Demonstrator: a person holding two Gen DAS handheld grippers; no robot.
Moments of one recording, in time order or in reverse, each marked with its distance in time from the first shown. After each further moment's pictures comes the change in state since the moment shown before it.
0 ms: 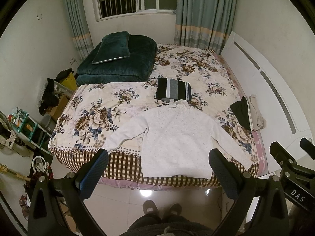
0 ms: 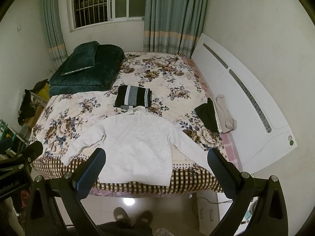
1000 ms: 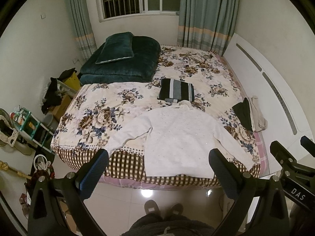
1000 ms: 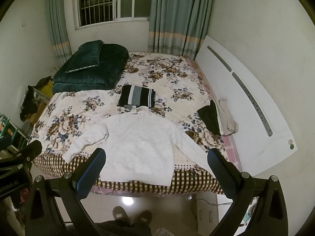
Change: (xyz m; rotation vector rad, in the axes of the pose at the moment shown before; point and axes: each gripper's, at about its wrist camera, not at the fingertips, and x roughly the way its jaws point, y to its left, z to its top) left arm -0.026 0.020 0.003 -0.008 -0.010 0.010; right arm -0.013 0.014 -0.011 -0.025 -0.011 0.012
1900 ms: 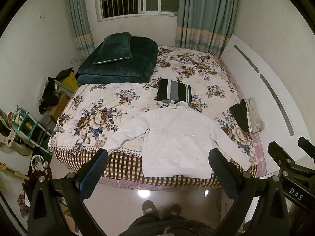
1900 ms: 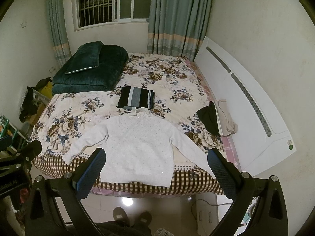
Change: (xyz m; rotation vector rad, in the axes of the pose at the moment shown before) left arm 0.005 -0.005 0.013 -0.004 0.002 -0.013; right arm -0.001 -0.001 0.001 0.001 -0.007 0.000
